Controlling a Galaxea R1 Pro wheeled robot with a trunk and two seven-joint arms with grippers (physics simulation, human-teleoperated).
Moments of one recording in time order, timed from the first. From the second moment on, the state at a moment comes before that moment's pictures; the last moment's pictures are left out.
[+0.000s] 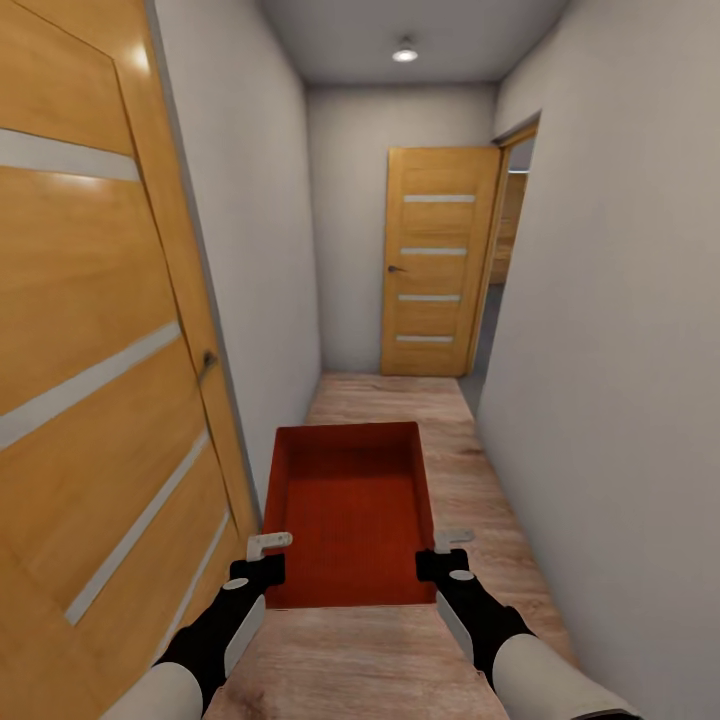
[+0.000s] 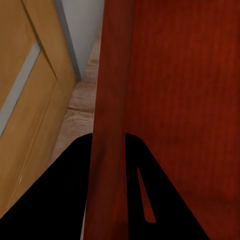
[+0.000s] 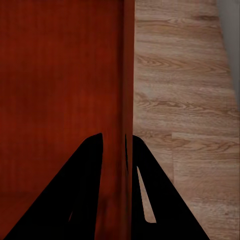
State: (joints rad) left arm -0.57 -0.07 -0.11 -0.55 0.17 0.13 0.22; right arm -0.67 0.13 0.09 -0.36 0.01 0.06 -0.17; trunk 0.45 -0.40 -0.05
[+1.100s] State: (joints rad) left arm -0.57 -0.07 -0.11 -0.54 0.17 0.13 0.22; right arm -0.67 0.13 0.09 -0.36 0.01 0.06 -0.17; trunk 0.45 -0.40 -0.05
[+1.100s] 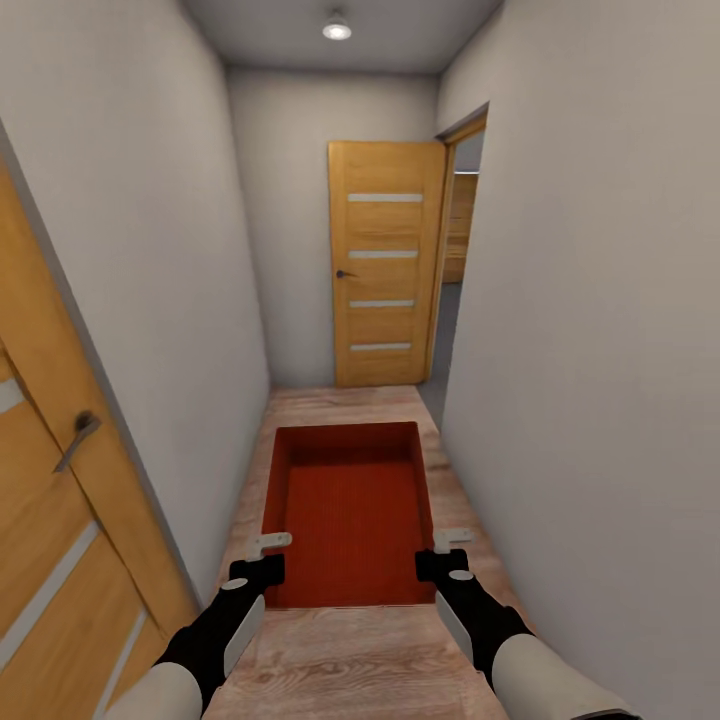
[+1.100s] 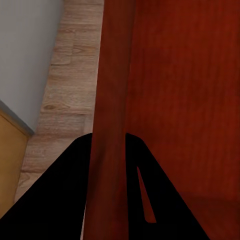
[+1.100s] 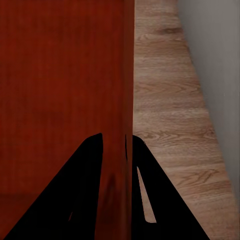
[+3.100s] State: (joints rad) left arm -0.57 -0.07 -0.11 -0.54 0.18 0.12 0.22; right arm -0.67 0.13 0.09 -0.36 0.01 0.06 -0.17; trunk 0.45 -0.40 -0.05
